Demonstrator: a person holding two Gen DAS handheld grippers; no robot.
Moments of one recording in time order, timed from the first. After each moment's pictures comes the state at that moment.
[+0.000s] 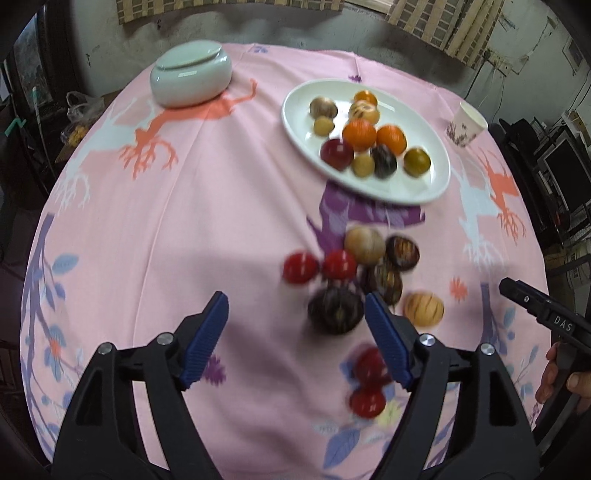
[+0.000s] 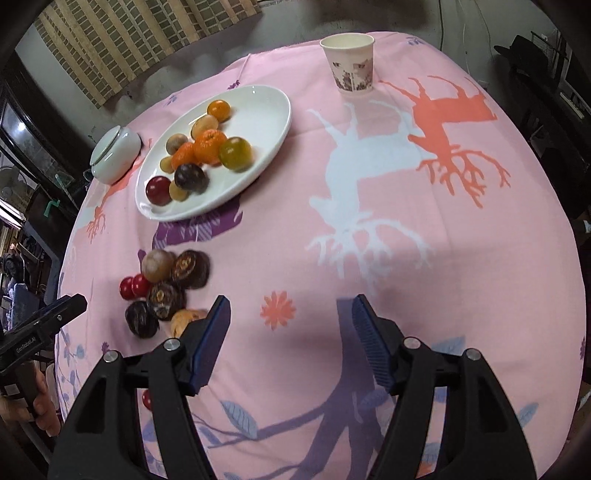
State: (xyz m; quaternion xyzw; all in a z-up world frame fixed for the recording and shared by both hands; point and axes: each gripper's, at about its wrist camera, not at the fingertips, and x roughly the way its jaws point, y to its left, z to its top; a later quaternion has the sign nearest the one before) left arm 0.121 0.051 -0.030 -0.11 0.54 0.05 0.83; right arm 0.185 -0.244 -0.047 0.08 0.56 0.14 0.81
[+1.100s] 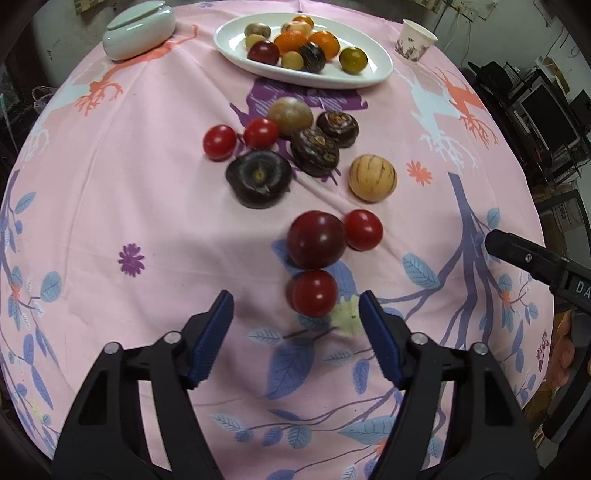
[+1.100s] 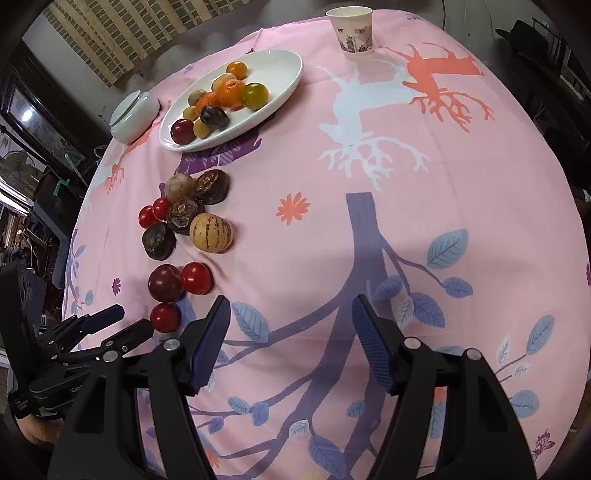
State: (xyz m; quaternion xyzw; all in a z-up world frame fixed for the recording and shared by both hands) left arm 0.064 -0.017 -0.070 -0.08 0.60 -0.03 0.80; right arm 0.112 -0.246 -0.049 0.08 0.59 0.15 0.79
